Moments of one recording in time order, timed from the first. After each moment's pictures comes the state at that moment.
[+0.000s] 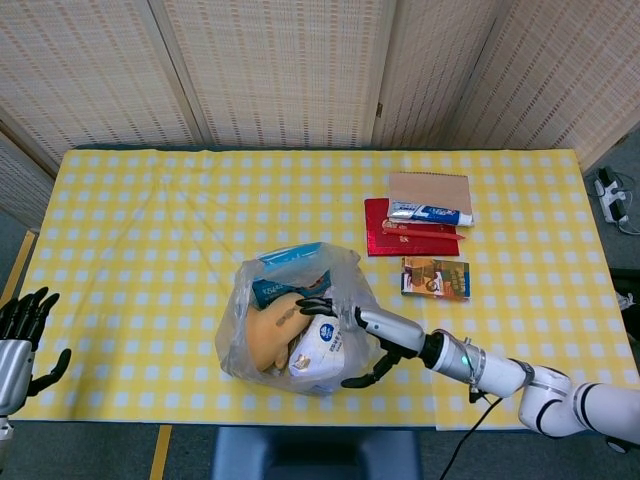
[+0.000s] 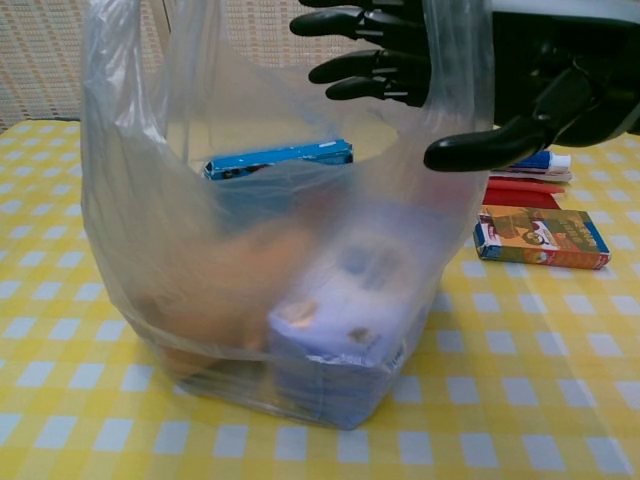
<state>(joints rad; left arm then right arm) -0.08 -1.09 -0.04 -1.61 1.55 1.54 -0.01 0.86 -1.29 -0.07 -1.49 -1.95 1.32 1.26</state>
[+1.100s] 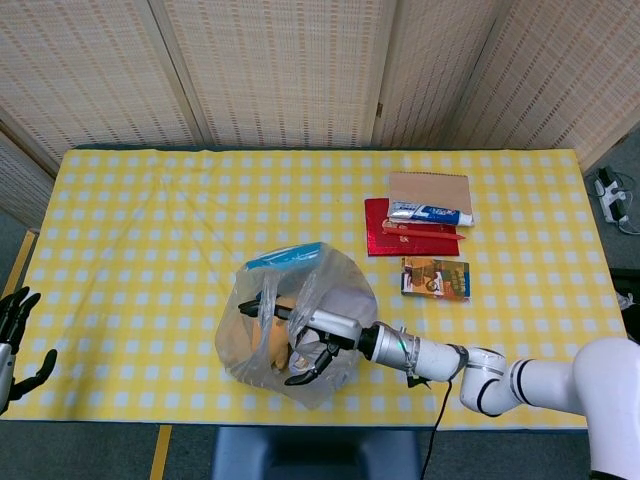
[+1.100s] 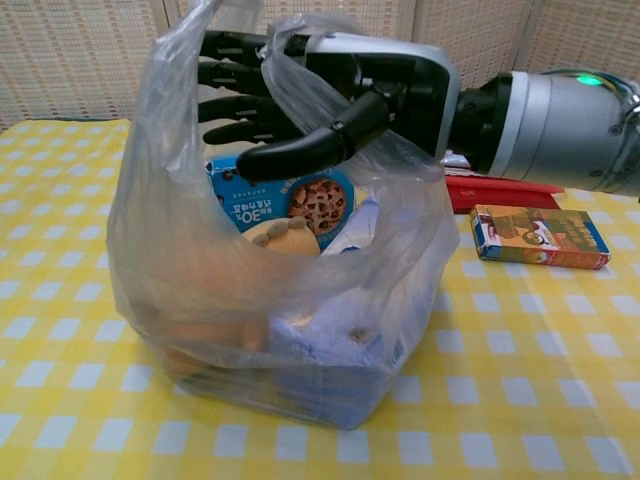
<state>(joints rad) -0.05 -1.06 -0.05 -1.61 1.55 1.59 -0.09 1.06 -1.44 -0.03 -1.46 -1.82 1.13 1.42</state>
